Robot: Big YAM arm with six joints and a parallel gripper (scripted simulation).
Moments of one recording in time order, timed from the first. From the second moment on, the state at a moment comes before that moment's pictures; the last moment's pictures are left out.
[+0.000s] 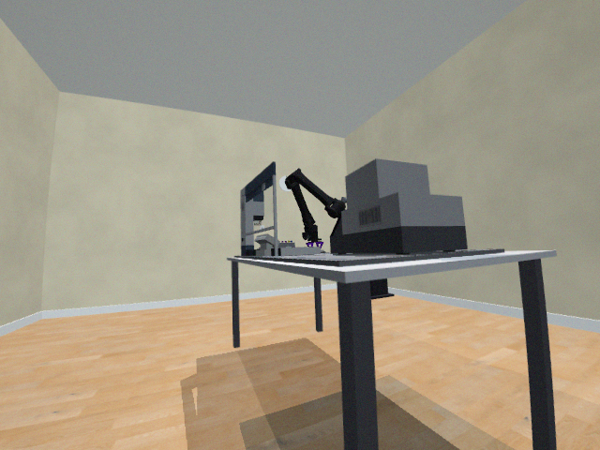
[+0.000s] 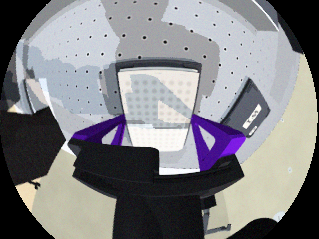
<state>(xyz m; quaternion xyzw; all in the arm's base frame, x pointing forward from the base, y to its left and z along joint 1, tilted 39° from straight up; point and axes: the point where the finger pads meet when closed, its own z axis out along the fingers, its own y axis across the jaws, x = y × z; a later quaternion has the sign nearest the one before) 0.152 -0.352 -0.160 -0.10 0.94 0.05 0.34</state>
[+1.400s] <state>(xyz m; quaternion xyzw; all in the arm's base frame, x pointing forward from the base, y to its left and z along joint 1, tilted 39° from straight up) 0.152 -0.352 -0.160 -0.10 0.94 0.05 0.34</state>
